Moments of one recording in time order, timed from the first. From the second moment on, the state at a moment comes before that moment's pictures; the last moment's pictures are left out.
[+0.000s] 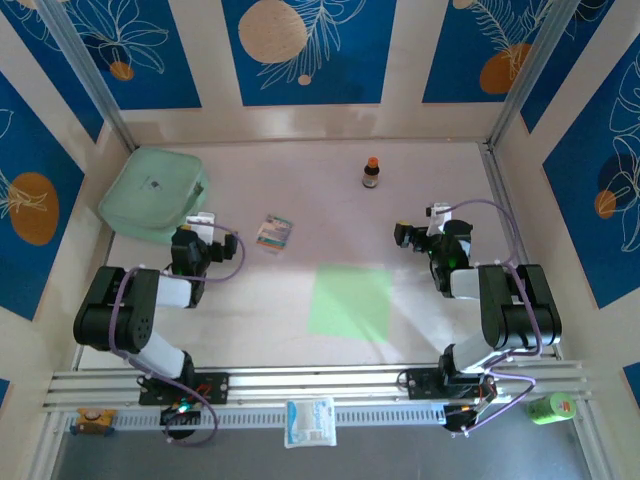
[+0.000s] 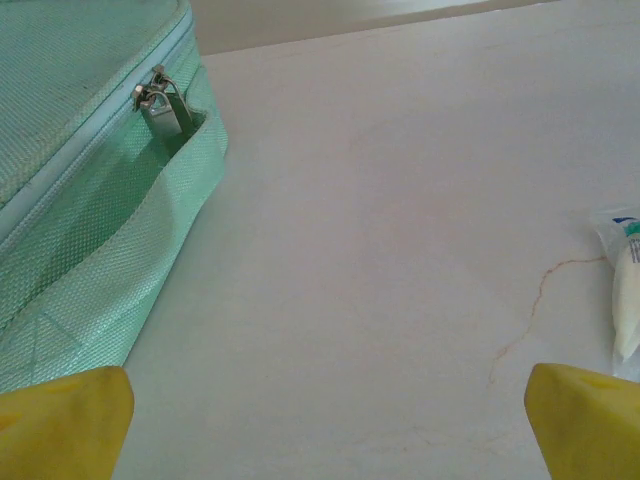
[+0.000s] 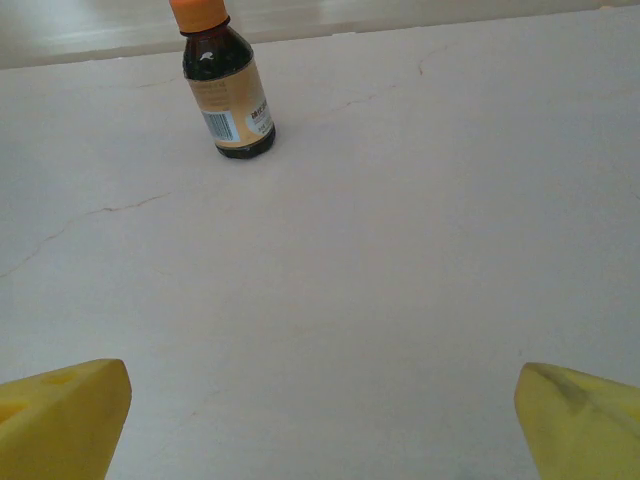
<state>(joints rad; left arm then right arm) -0.08 1.56 0.37 0.82 -0.02 0.08 0.00 1.52 0.41 0.71 -0.20 0.08</state>
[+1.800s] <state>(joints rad) -0.07 1.16 0.45 0.40 0.03 -0.06 0.08 1.21 0.56 0.27 -0.10 0.12</state>
